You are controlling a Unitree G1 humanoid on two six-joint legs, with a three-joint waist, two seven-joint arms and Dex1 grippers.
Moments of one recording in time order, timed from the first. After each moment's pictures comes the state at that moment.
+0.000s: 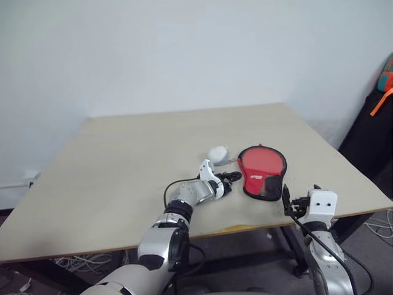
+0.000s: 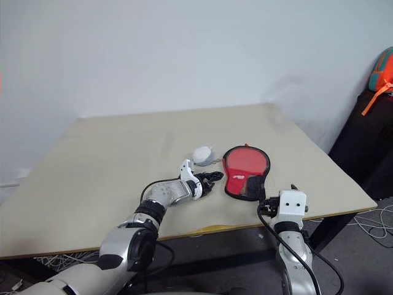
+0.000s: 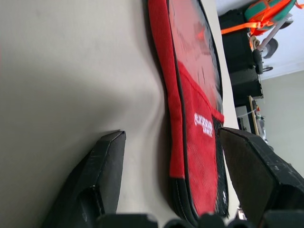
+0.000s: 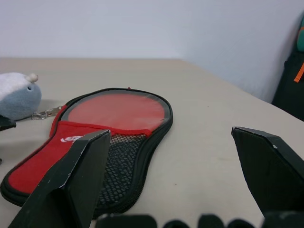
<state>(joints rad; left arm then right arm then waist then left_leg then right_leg) -0.75 -0.13 0.27 1.00 -0.68 0.63 -0.20 0.29 -0.15 -0.02 -0.32 0.03 0.11 -0.03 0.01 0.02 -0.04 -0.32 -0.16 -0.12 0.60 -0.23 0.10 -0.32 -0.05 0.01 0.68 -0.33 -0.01</state>
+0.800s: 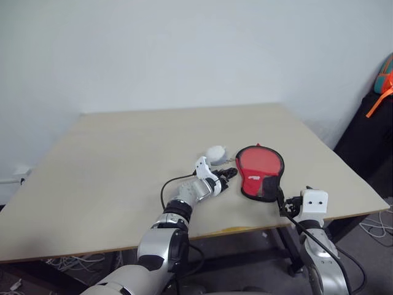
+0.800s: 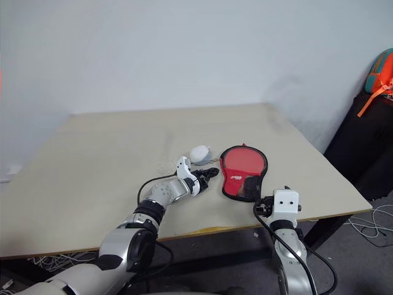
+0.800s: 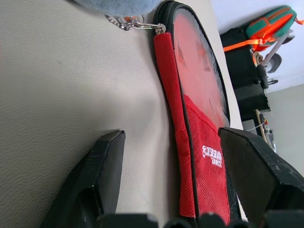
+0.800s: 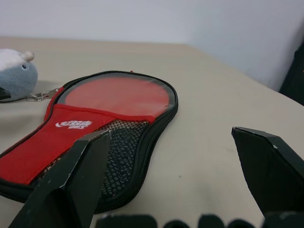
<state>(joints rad) -0.76 -0.12 0.25 1.00 -0.65 0.55 -0.20 0.22 -0.14 -0.02 -0.24 0.04 0.14 -0.01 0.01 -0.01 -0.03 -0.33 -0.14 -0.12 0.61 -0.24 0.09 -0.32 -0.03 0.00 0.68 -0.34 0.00</state>
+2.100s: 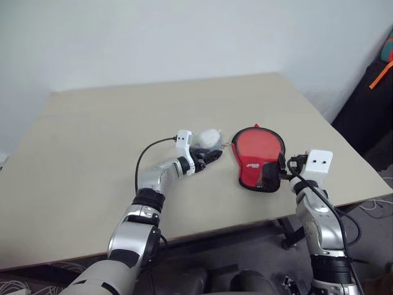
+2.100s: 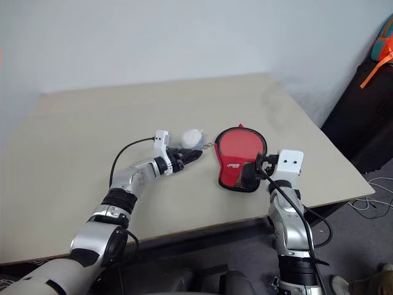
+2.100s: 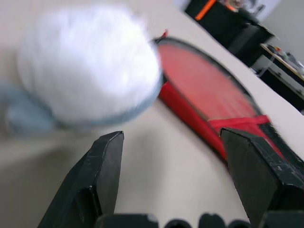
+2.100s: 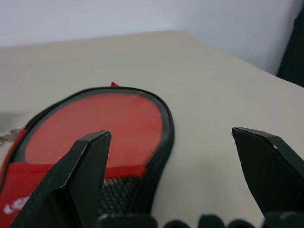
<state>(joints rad) -0.78 0.17 -0.02 0.77 -0.42 0.38 -0.70 -0.16 -0.14 -0.11 -0.19 0.15 0.39 -0.06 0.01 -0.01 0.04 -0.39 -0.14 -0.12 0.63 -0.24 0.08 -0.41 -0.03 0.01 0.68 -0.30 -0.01</state>
